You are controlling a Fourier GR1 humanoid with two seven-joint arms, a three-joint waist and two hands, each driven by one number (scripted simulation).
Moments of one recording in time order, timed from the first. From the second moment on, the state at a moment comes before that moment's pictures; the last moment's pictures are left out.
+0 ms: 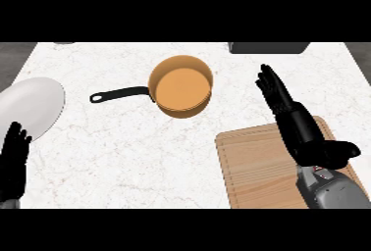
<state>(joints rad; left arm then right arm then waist) 0.06 0.47 0.02 -1.34 0.34 0.36 -0.09 -0.27 -0.32 0.30 -1.71 -0.17 -0.18 0.07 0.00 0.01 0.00</state>
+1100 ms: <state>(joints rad) -0.21 0.44 -0.10 -1.55 0.35 0.31 0.10 -0.31 -0.83 0.06 -1.12 -0.15 0.49 -0.80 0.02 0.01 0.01</state>
